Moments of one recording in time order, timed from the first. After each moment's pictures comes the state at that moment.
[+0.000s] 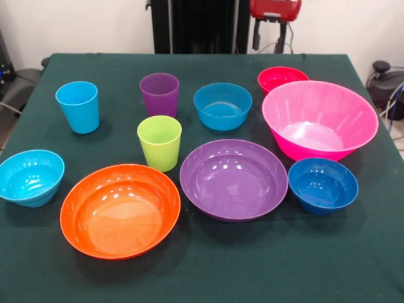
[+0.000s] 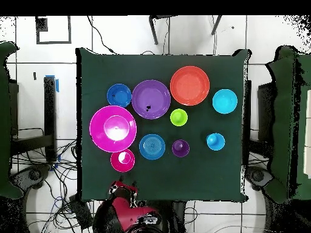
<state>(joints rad) 0.06 -0.55 -0.11 2.37 -0.11 -0.53 2.27</state>
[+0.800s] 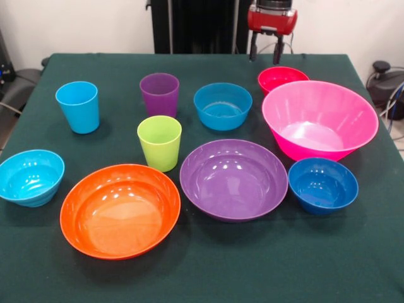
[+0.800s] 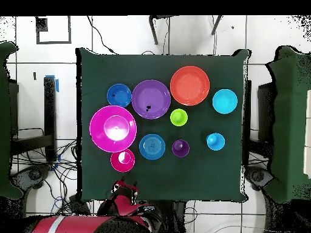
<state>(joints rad) 0.07 -0.43 -0.11 2.33 -0.08 -0.57 2.27</state>
